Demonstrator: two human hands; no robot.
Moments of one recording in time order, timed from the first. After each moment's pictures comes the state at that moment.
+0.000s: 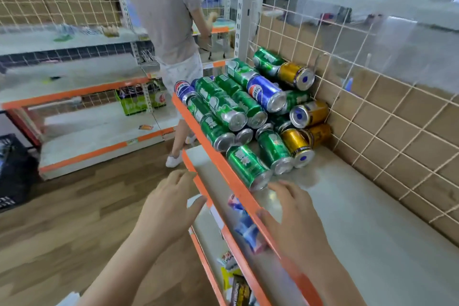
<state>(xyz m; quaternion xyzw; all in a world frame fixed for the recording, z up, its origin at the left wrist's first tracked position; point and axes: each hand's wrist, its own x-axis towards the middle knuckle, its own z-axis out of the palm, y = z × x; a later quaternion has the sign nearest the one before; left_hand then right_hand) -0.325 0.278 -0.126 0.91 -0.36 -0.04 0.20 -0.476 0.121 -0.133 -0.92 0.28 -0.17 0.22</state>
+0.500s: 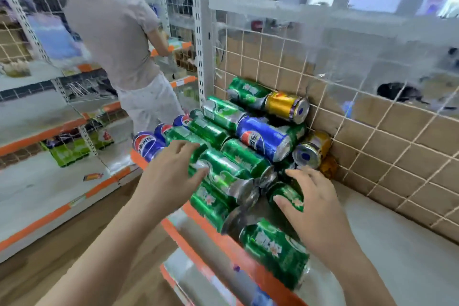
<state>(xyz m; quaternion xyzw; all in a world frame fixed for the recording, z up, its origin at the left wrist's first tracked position) -0.115 0.145 -0.072 0.82 -0.53 0.02 0.21 -0.340 0.046 -0.102 -0.86 0.41 -0.25 0.15</state>
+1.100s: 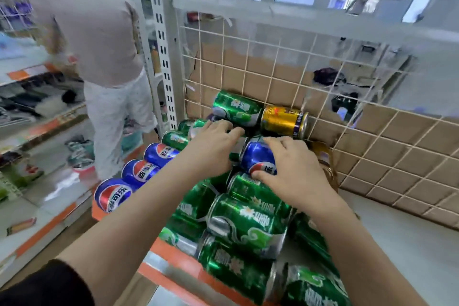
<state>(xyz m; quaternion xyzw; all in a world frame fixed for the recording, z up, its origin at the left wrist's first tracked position) -0.034 -0.027 -0.058 0.64 -0.77 0.03 0.05 -0.215 -0.027 -0.058 -0.85 0.50 -0.14 0.01</state>
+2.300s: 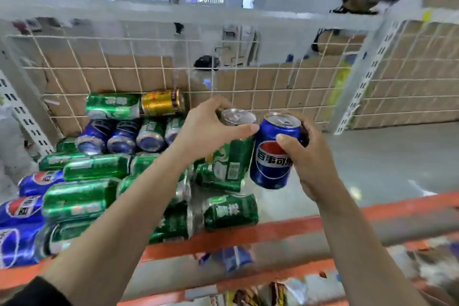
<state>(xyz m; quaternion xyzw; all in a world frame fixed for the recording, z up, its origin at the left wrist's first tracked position) -0.188 0.044 -0.014 0.43 -0.77 -0.30 0.35 -0.359 0.128 -0.047 -0.51 0.54 -0.61 0.29</state>
